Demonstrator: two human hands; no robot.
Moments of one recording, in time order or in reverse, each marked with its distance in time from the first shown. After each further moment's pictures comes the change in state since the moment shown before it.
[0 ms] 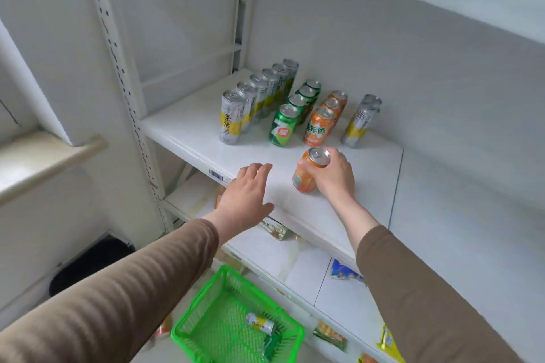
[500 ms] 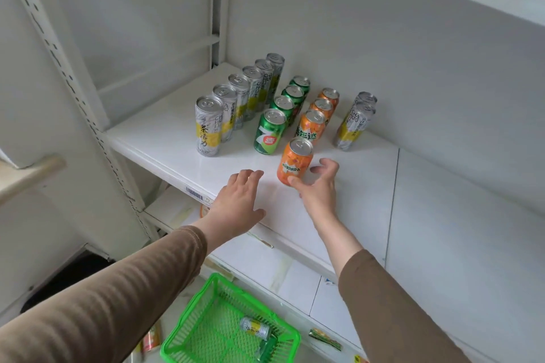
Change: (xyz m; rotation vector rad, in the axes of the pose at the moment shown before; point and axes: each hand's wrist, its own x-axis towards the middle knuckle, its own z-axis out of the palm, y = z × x) left_hand 0.063 -0.018 0.026 -0.061 -0.094 -0.010; right_hand 0.032 0.035 0.052 0.329 0.030 0.156
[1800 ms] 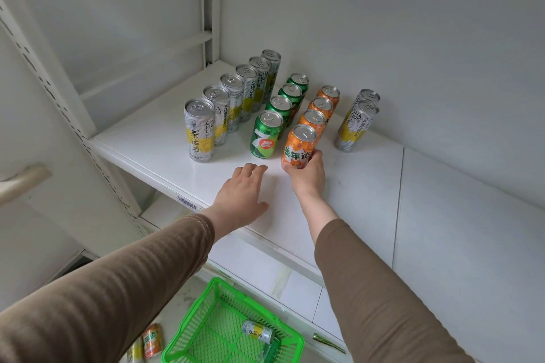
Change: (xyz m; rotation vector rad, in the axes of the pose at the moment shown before) left_hand 0.046 0.001 0.002 0.040 -0.058 -0.007; right_hand 0.056 -0.011 0.036 -0.082 0.061 0.054
